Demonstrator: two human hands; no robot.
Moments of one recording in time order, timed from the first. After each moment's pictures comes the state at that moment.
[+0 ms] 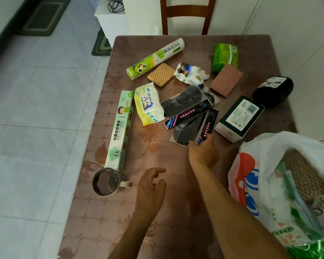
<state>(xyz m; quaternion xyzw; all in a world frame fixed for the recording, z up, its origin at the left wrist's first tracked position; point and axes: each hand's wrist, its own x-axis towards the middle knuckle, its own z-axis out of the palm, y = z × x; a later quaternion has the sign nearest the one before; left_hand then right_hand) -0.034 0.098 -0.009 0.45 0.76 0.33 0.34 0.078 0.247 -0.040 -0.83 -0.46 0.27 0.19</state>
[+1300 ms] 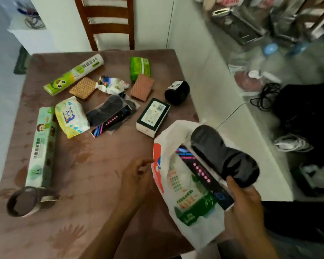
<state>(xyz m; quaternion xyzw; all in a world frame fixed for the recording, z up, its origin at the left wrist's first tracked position) 0.132 0.128 0.067 0.52 0.65 0.37 0.41 0.360 0.074 0.133 -0.72 -0.13 0.46 0.51</state>
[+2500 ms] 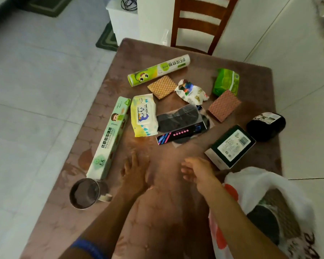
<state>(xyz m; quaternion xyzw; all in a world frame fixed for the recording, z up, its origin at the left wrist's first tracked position) -0.065 0.189 -0.042 0.52 0.79 -0.04 0.32 0.108 0.285 0.012 -0.73 -0.25 0.62 0.13</state>
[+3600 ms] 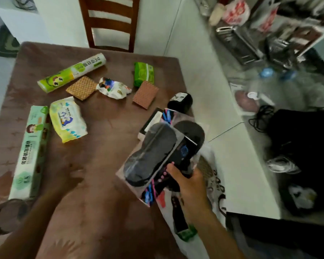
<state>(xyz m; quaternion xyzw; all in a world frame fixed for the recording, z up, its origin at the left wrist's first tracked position) 0.021 0.211 -0.064 0.30 0.91 0.17 0.22 0.241 0.160 0.127 -0.69 -0.28 0.51 0.43</state>
